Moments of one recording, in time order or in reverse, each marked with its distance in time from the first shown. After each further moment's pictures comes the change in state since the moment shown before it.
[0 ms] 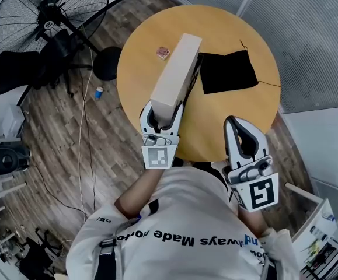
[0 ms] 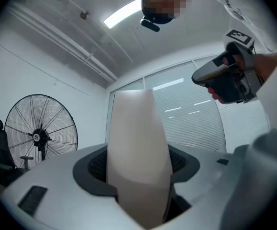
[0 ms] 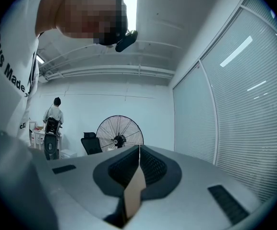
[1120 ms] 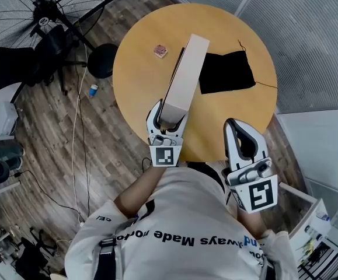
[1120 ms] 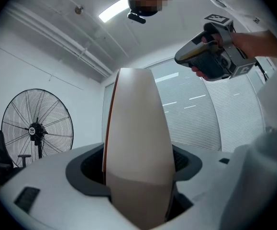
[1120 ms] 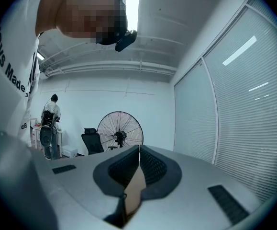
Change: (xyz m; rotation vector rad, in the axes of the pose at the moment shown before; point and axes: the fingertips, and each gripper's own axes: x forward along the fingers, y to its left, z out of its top) left arm -0.003 -0.023 -0.061 0.113 0.045 -0.074; right arm 0.006 0.001 -0.011 -0.020 0.048 0.003
